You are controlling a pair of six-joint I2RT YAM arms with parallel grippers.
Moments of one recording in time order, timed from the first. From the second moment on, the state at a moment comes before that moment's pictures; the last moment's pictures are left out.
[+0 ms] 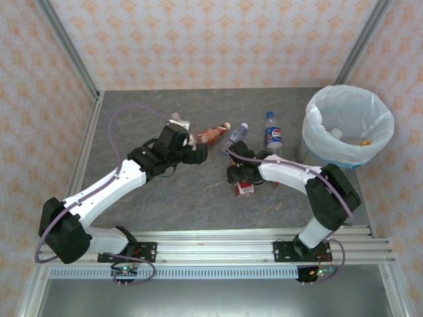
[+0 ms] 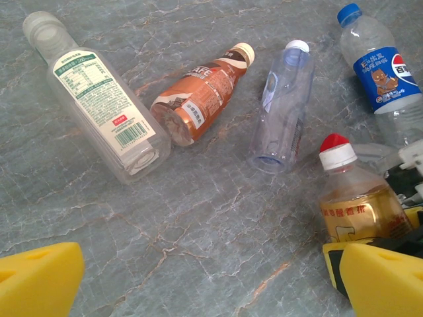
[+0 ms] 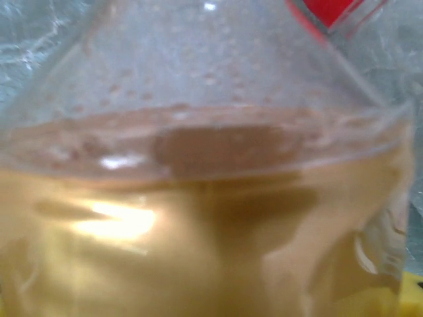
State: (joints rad) left arm -0.60 1.30 1.07 -0.52 -0.16 -0.44; right arm 0.69 1.61 0.97 -0.55 0.11 0.52
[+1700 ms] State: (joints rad) left arm -0.59 1.33 1.07 -0.52 0.00 -0.41; right arm 0.45 1.05 1.12 -0.21 0.45 0.26
